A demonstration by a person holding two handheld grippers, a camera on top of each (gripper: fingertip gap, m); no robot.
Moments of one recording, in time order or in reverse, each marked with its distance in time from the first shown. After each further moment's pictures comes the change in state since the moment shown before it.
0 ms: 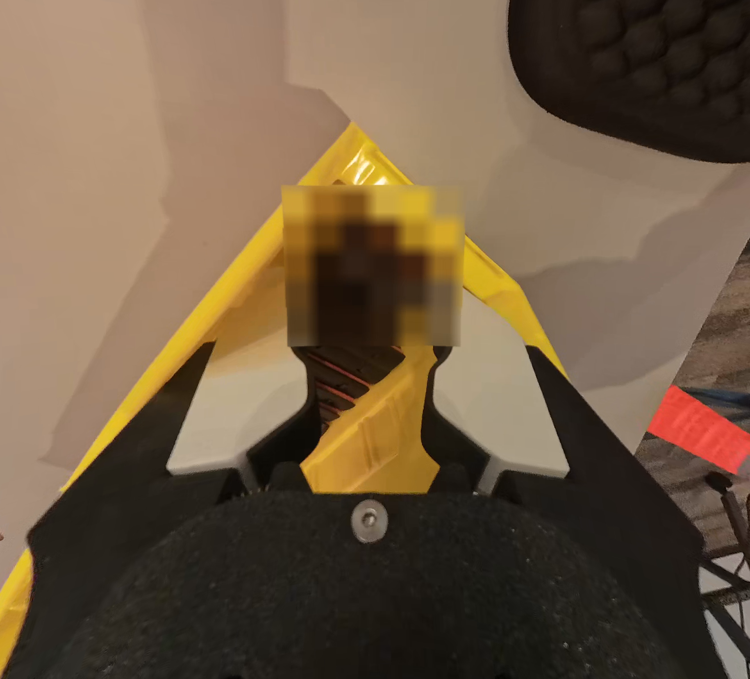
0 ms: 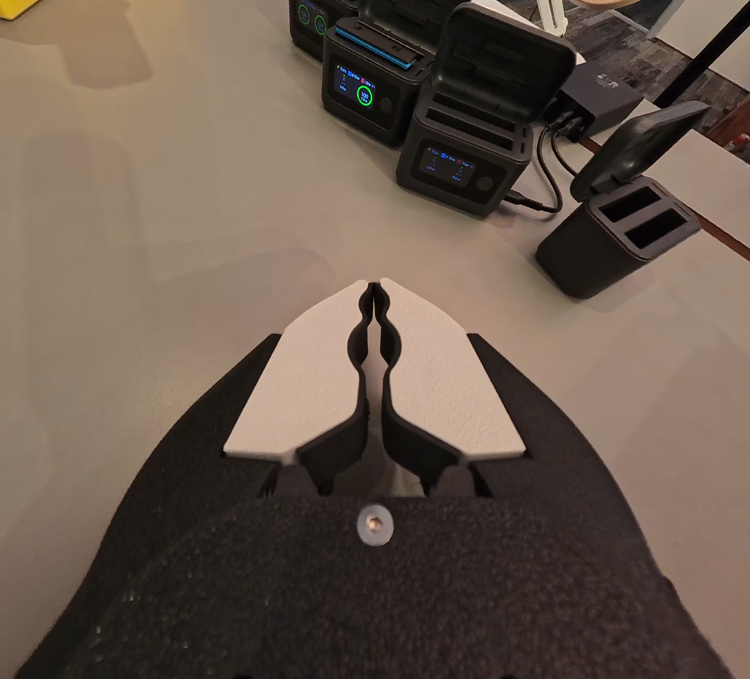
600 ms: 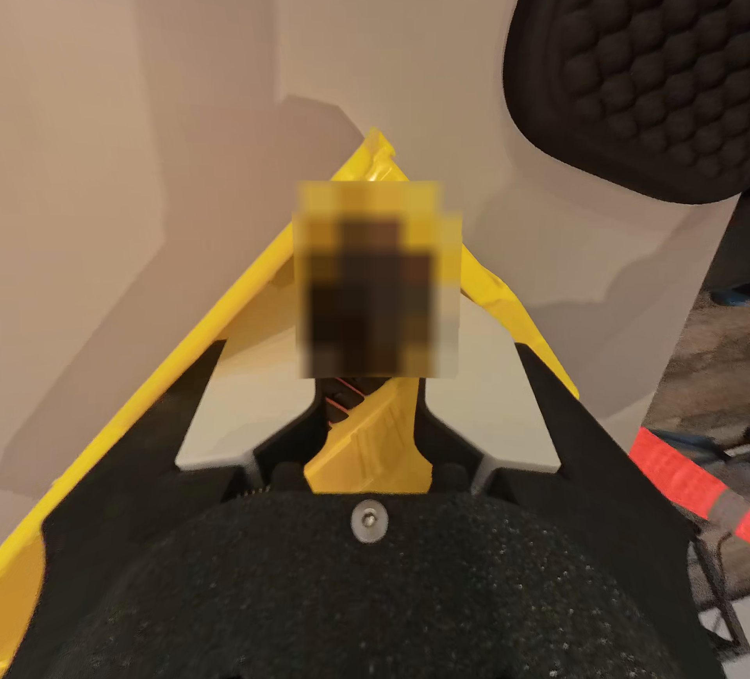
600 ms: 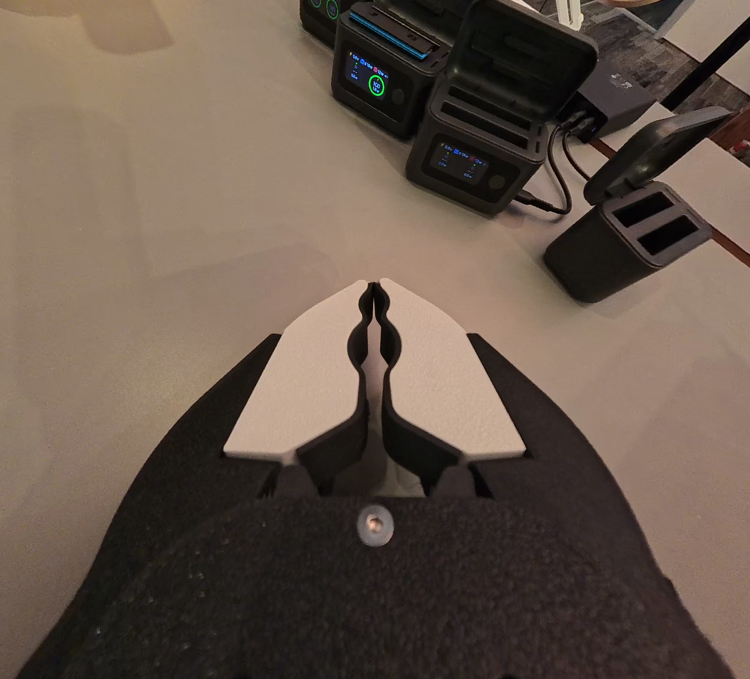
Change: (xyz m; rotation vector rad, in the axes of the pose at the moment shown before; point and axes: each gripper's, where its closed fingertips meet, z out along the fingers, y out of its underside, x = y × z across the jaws) left arm -0.001 -0.005 -0.002 0.115 0.036 -0.073; right arm -0.004 0.003 0.002 -0.022 -0.008 -0.035
